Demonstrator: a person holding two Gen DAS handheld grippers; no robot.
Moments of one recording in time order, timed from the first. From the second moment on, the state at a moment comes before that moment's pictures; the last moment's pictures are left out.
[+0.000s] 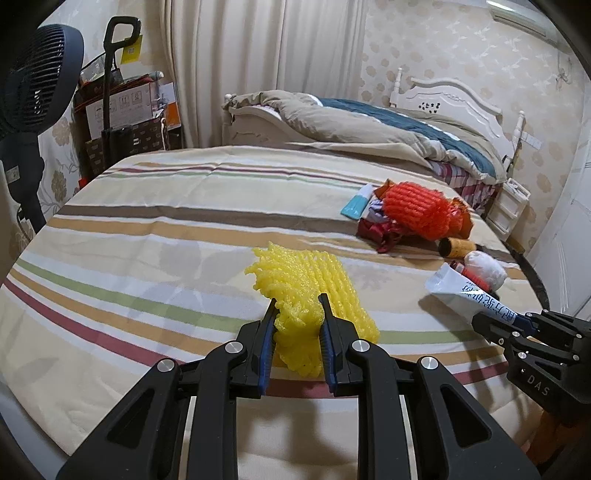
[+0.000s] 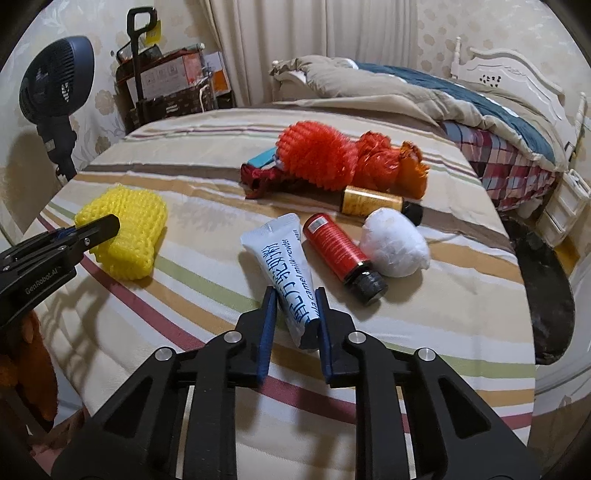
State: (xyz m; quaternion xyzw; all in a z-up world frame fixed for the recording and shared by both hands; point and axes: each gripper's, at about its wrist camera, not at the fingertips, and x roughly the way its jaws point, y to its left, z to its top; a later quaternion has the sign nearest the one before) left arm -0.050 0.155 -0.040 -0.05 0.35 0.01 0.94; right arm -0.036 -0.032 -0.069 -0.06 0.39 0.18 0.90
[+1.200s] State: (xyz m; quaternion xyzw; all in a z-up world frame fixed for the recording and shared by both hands) left arm 0.079 -0.129 -0.010 0.04 0.31 -0.22 0.92; right arm 0.047 -0.283 -0.059 0.04 0.33 -0.11 0.94
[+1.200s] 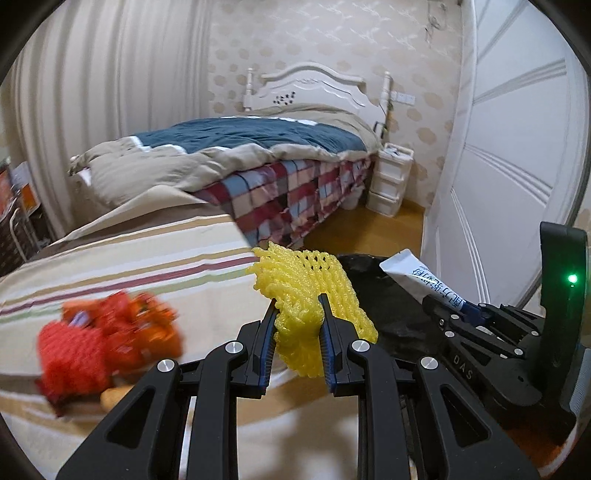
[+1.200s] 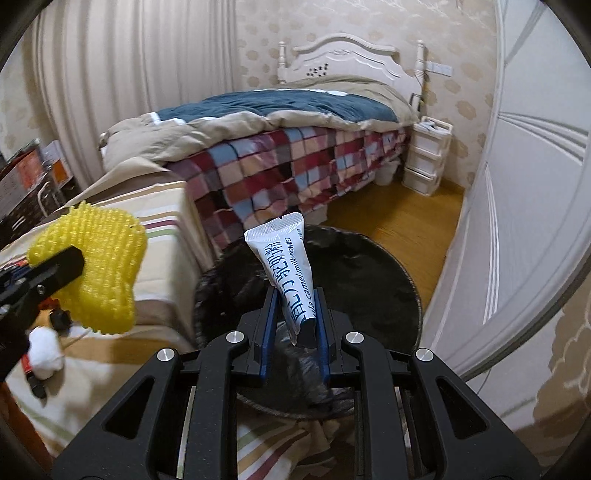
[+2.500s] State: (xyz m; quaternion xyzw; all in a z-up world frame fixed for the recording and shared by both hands) left arm 0.057 -0.102 -0.021 0.08 0.34 -0.13 0.93; right arm 0.027 -0.271 -0.059 0.09 0.34 -0.11 0.93
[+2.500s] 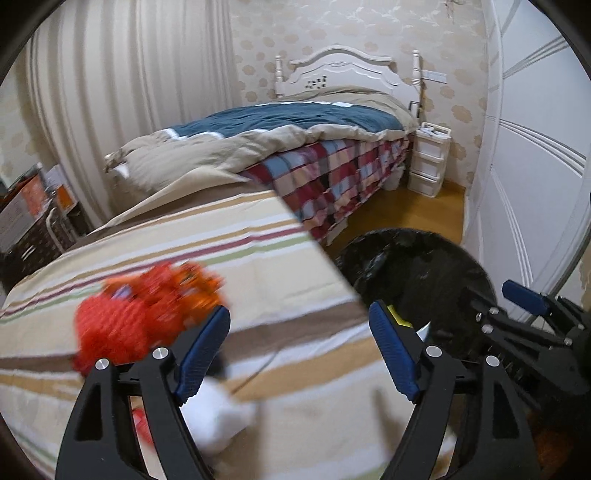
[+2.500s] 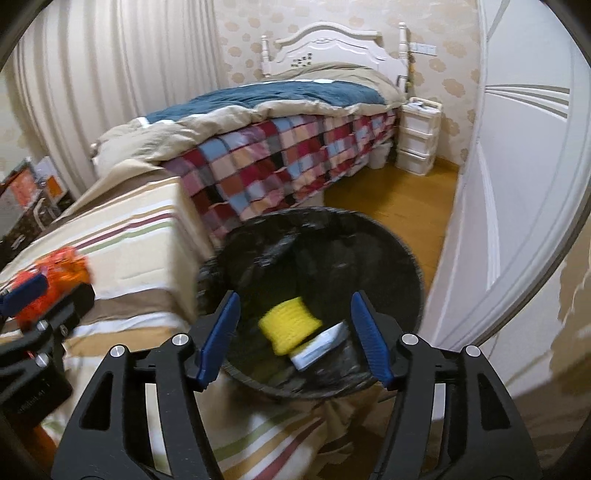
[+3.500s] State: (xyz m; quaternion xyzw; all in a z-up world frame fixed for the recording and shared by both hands) left arm 0.026 0.025 -0.064 -0.01 0.43 -0.06 0.90; right arm -0.006 -0.136 -0.064 0.01 0.37 0.04 0.93
